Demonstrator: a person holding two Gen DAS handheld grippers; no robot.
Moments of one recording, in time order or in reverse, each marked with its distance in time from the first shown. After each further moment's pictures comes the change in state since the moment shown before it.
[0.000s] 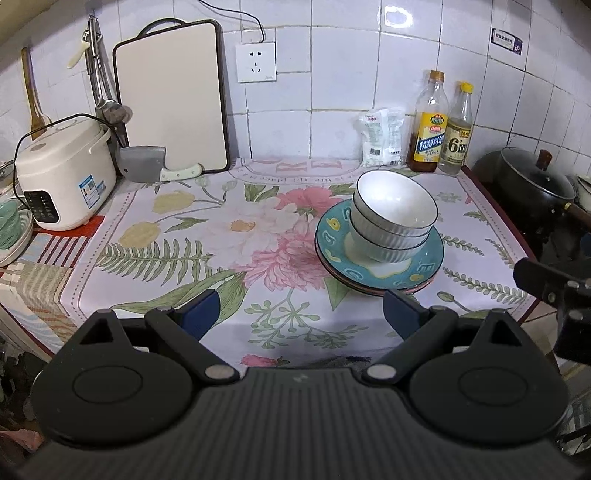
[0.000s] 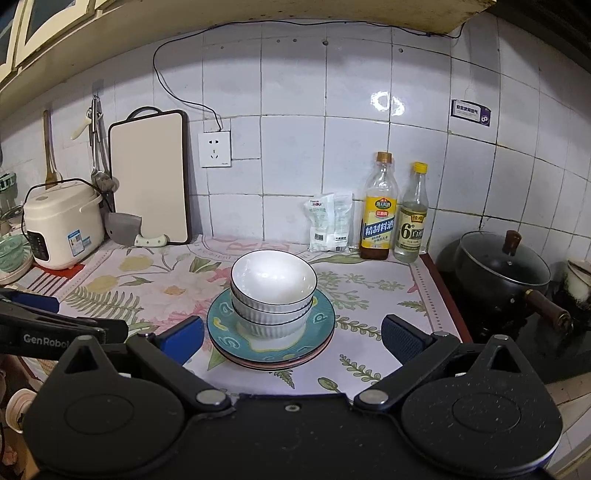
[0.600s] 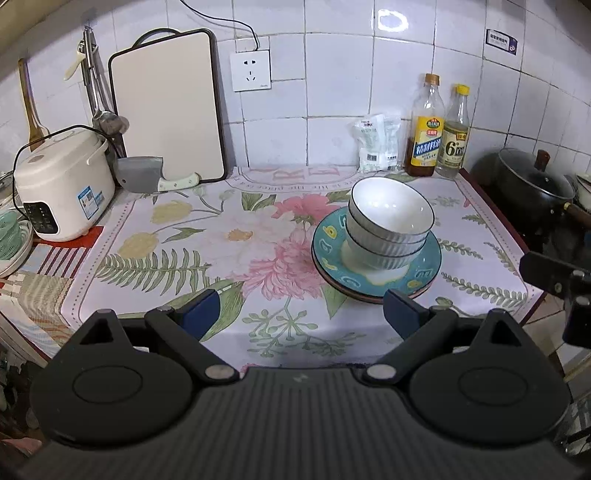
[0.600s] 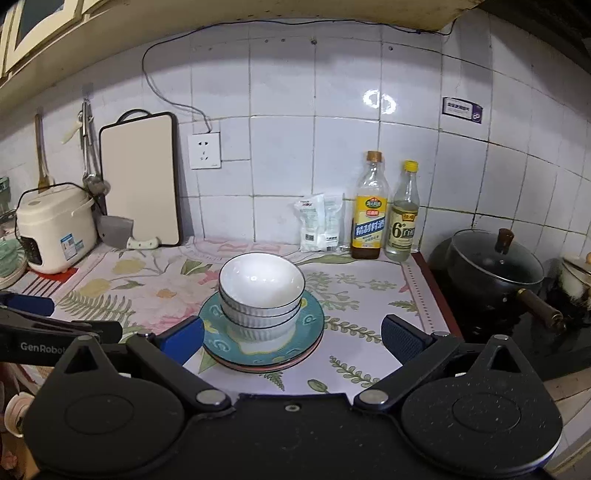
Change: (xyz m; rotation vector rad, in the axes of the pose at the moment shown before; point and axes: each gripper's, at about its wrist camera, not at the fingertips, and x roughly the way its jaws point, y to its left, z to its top) left arm -0.001 -0.005 0.003 0.025 -0.024 0.003; right arm -0.001 -0.009 0.007 0.009 0.015 -0.013
